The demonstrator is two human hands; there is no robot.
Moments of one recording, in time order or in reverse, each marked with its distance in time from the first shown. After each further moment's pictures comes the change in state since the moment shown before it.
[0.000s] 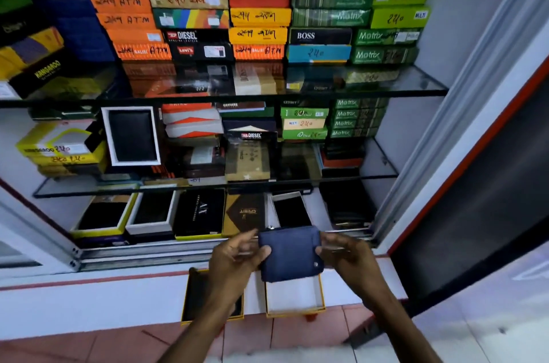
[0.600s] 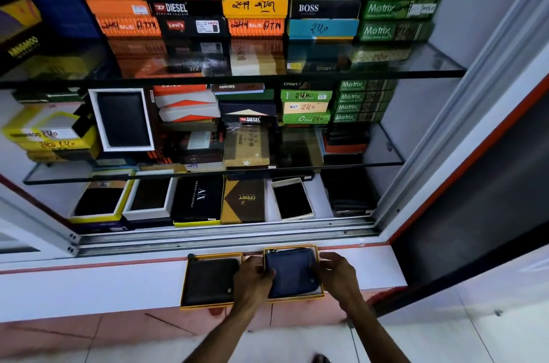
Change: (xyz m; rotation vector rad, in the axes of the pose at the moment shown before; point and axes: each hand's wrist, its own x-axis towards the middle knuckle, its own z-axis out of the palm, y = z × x) left_hand 0.011 -0.094 0.035 0.599 0.012 -0.221; right_hand 0.011 0.091 0.035 -0.283 0.022 0.393
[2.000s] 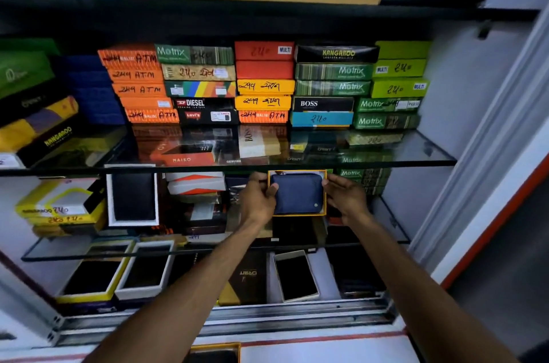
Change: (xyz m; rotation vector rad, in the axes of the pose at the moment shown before) left_hand 0.107 0.242 -0.115 -0.218 0.282 0.466; right_hand 0.107 -0.251 -0.112 0.647 0.121 -0.307
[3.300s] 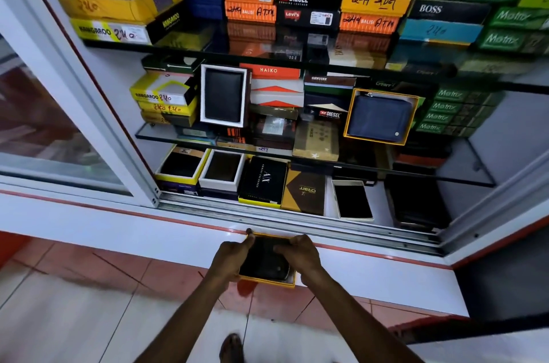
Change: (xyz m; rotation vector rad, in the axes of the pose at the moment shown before) left_hand -0.209 -0.216 -0.131 -0.120 -0.146 -0.788; right_hand -0.219 0.221 0.114 -0.568 -0.383 0.375
